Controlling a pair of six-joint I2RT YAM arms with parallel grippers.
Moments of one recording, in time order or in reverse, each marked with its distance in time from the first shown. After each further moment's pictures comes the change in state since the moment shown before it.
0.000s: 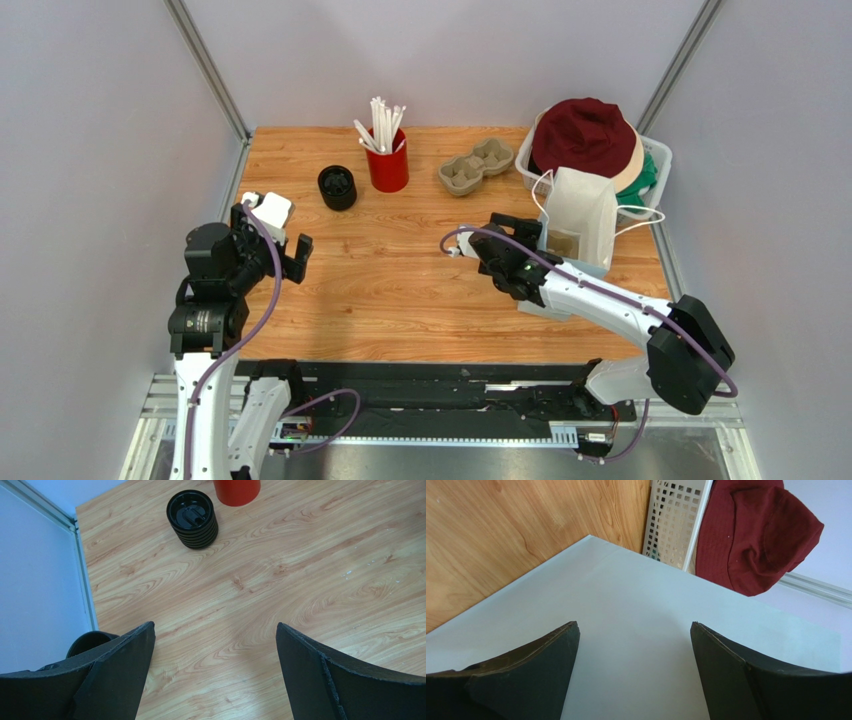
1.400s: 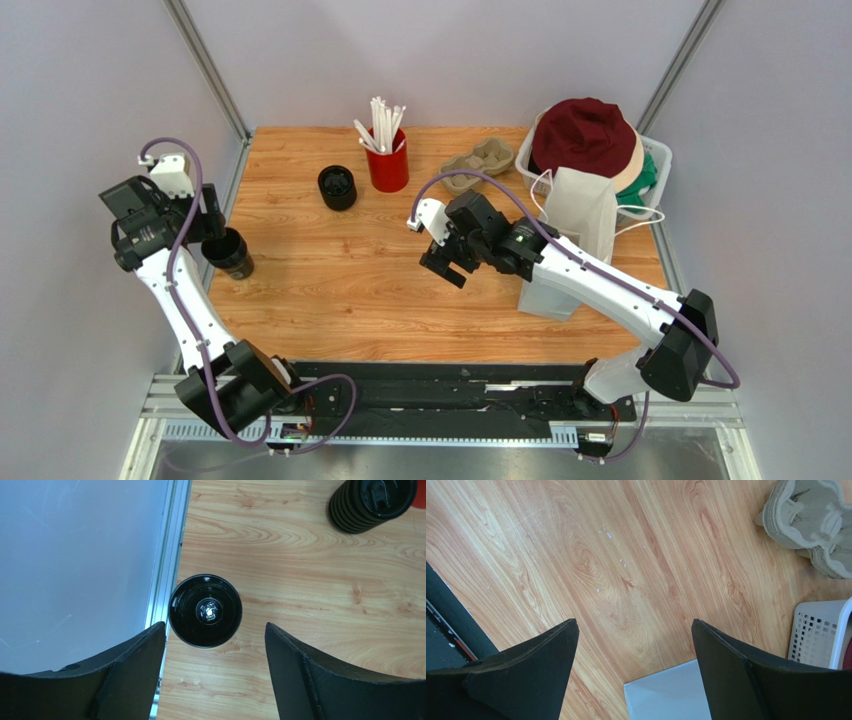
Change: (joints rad) left arm 0.625 0.509 0.237 0.003 0.096 0.015; right arm 0.094 0.076 0.457 -0.334 -0.705 0.499
